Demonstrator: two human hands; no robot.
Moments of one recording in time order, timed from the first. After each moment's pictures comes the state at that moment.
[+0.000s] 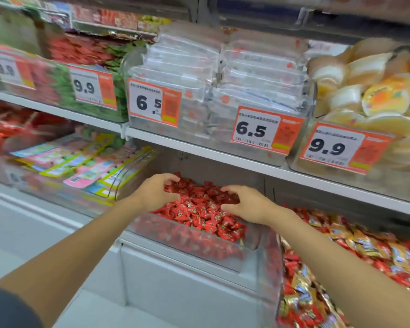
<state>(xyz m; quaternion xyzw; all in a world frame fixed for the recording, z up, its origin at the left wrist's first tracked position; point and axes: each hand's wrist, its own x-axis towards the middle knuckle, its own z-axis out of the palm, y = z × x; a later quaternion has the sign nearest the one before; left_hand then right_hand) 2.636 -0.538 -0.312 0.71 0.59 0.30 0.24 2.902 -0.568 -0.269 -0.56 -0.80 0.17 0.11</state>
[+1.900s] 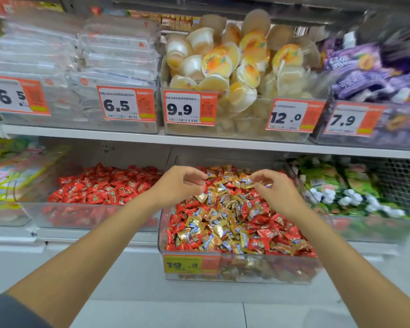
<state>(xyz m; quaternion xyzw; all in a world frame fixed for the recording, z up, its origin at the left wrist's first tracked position) 2.880 -0.663 -0.254 0.79 0.38 0.27 0.40 3.132 -0.743 -0.266 -0.69 -0.60 0.13 0.39</state>
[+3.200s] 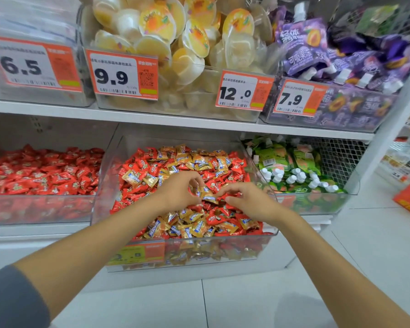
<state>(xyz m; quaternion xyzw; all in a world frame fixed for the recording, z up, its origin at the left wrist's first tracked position) 2.988 -0.684 -0.306 0.85 0.36 0.18 0.34 3.171 -0.794 -0.282 -0.70 -0.61 0.27 0.25</state>
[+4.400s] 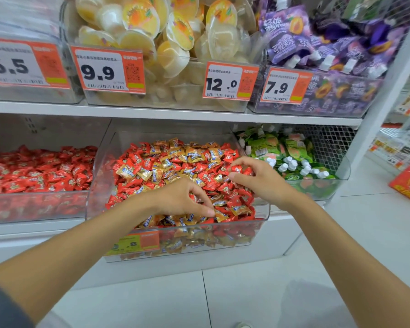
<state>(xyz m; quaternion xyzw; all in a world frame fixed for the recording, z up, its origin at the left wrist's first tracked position) 2.982 -0.724 -0.286 0.85 0.25 0.04 0.46 3.186 -0.822 -0.255 -0.68 -0.58 0.25 0.37</state>
